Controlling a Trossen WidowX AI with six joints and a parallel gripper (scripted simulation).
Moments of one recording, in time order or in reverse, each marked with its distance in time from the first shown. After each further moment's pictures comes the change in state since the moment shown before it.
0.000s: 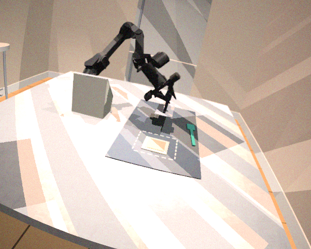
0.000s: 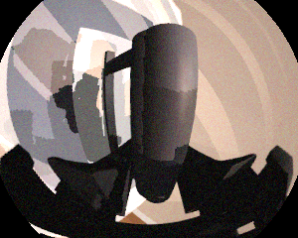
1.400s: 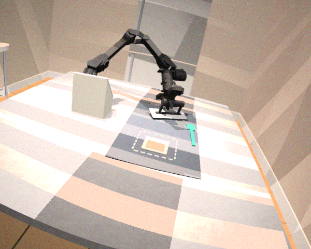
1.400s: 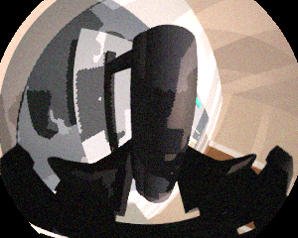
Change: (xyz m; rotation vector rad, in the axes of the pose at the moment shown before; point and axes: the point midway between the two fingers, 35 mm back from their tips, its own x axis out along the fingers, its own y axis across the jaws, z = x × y) arm 0.051 0.041 0.096 0.776 0.681 0.205
